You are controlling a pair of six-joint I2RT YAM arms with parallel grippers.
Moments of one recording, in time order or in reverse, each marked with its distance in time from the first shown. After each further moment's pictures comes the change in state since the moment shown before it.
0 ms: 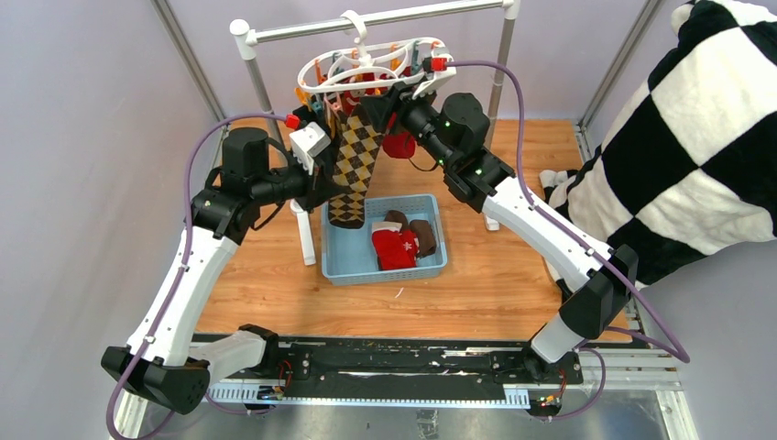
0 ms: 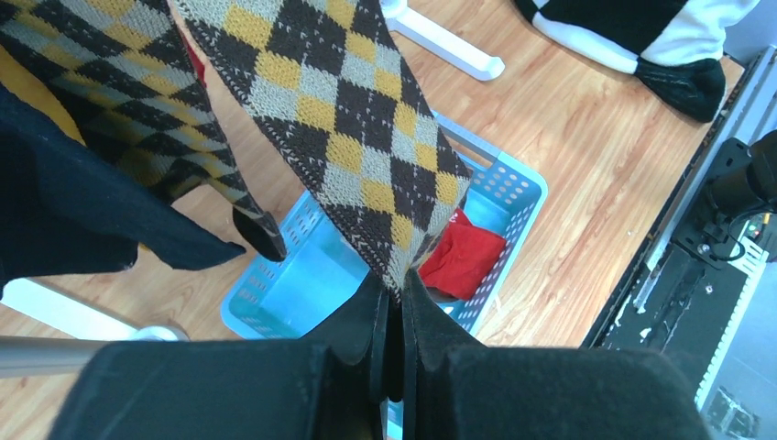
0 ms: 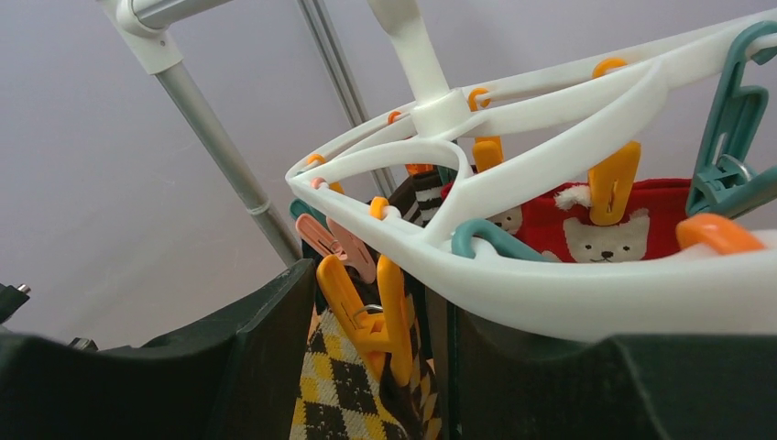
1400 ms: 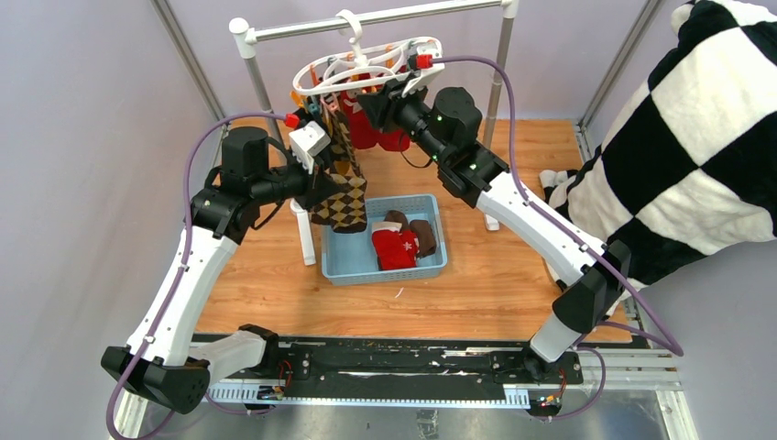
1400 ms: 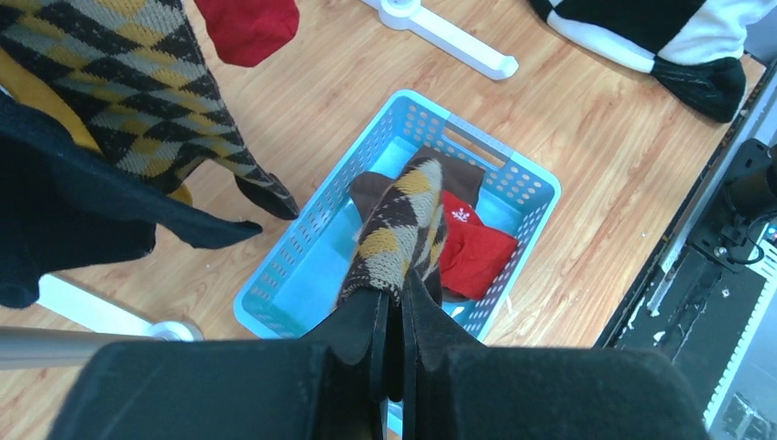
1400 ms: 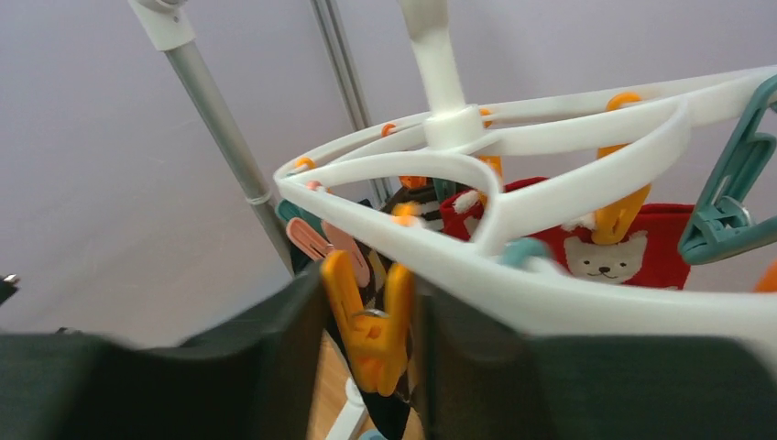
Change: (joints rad) left arm 0.000 0.002 0.008 0.000 -0.026 0.008; right arm 0.021 0.052 0.086 -0.053 -0.002 -0.098
